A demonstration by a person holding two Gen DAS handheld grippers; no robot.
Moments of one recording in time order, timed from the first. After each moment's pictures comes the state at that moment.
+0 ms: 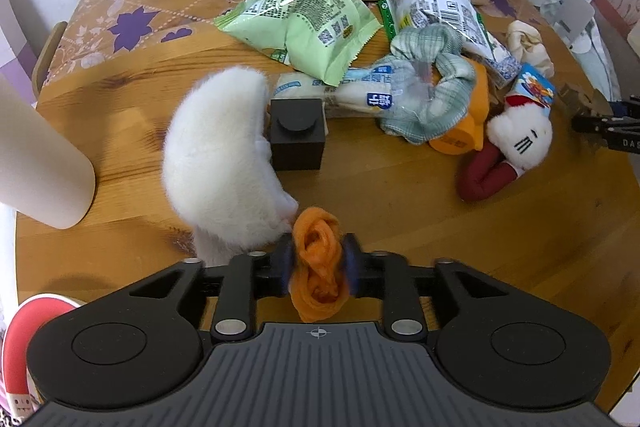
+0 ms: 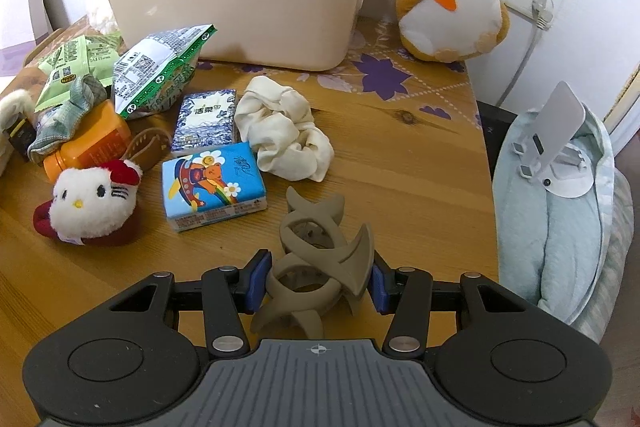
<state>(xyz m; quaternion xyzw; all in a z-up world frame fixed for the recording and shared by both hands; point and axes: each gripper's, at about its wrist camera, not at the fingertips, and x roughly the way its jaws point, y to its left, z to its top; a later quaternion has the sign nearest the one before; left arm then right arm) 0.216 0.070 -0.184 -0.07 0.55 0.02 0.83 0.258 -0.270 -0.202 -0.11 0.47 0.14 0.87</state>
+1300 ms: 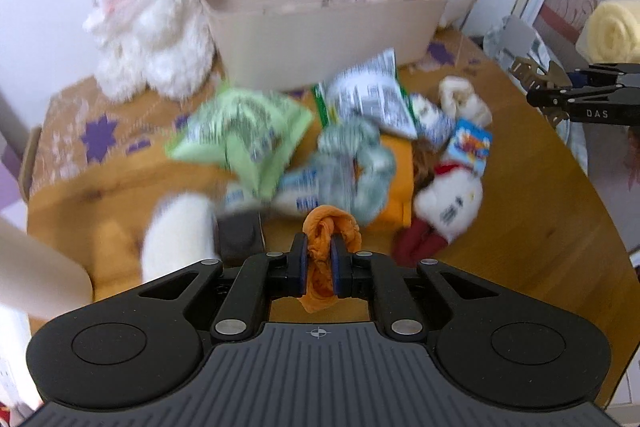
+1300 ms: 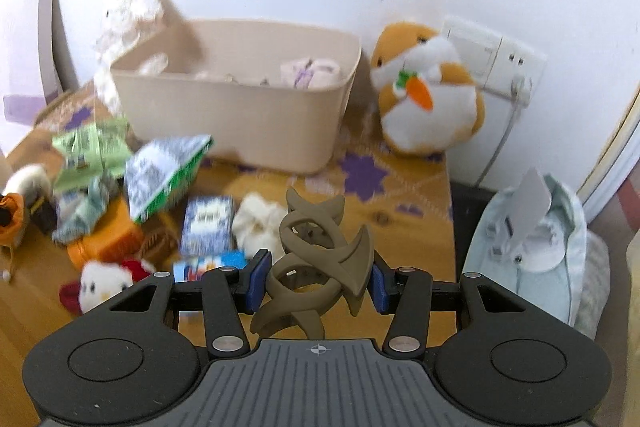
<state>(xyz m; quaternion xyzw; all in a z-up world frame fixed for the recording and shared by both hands) 0.241 0.046 -0.123 -0.02 0.48 -0.04 0.88 0.273 -0.274 -0.136 -0.10 0.39 0.15 0.90</state>
